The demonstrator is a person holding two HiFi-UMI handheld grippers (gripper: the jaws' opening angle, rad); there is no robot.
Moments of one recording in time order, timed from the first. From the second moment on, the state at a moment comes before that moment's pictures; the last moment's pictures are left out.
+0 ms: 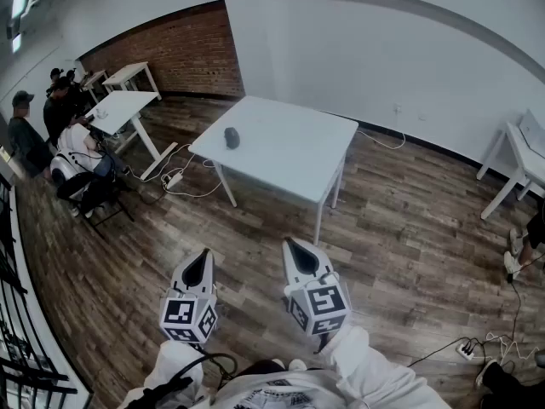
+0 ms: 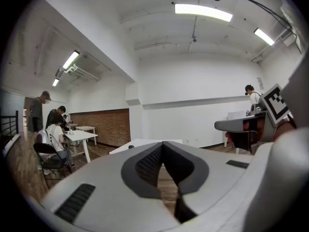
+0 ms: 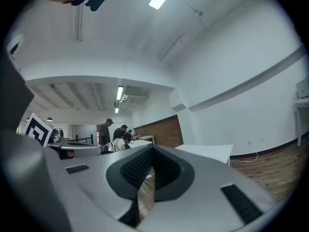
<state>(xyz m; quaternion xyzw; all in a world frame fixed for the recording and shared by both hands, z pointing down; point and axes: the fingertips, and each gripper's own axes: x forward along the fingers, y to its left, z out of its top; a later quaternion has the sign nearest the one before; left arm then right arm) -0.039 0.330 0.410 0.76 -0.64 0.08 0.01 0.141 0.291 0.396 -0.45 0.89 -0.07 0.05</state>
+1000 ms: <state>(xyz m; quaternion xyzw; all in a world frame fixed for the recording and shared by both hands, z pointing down) -0.147 -0.084 0.432 0.79 -0.60 0.06 0.03 0.016 -0.095 0.411 -0.47 0.88 -0.05 0.01</state>
